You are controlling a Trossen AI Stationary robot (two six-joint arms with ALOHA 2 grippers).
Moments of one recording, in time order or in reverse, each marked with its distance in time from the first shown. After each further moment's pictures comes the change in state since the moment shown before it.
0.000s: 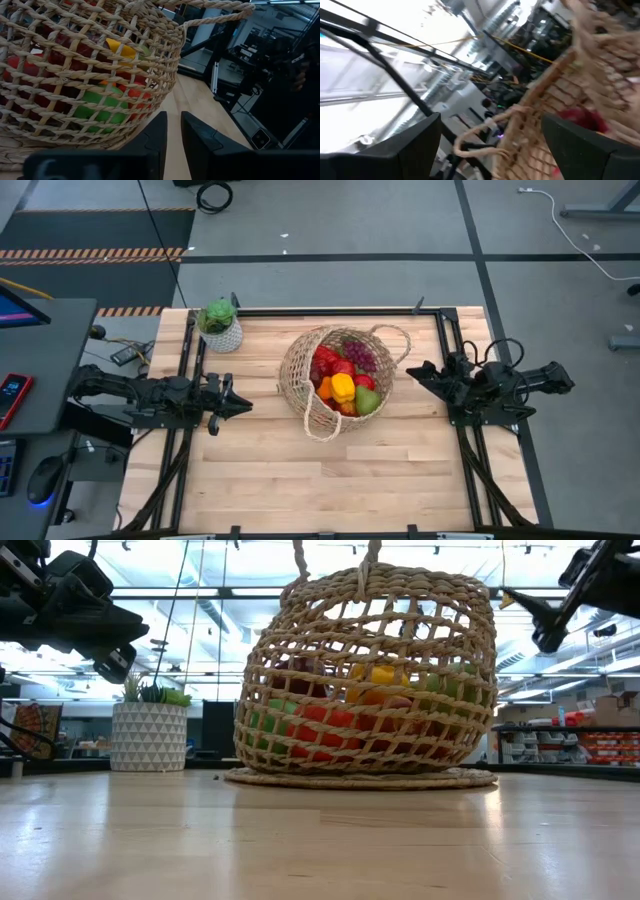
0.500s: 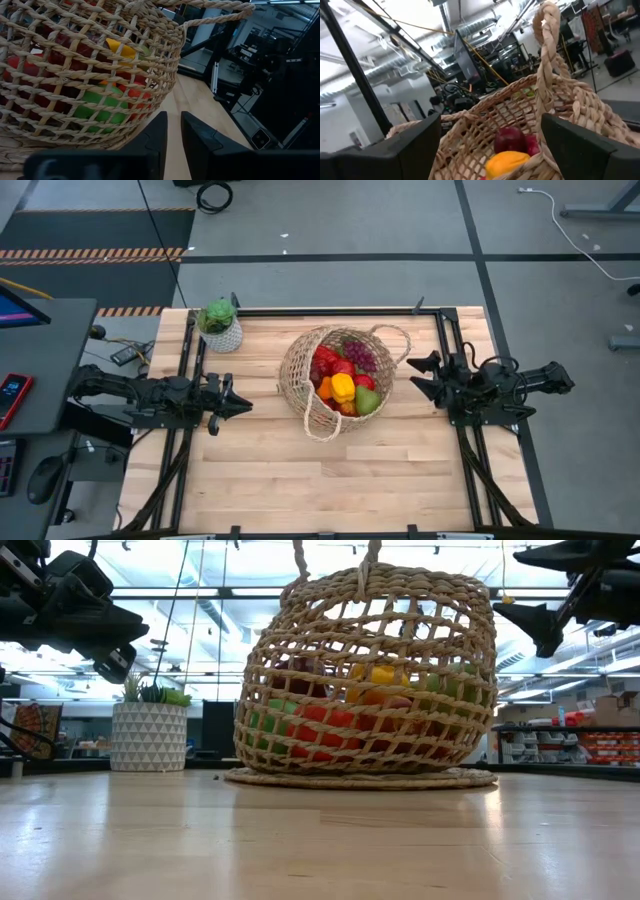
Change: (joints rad) left arm 0.000 0.000 0.000 0.000 0.000 0.000; right arm 0.000 0.002 0.000 -0.061 0.148 -0.391
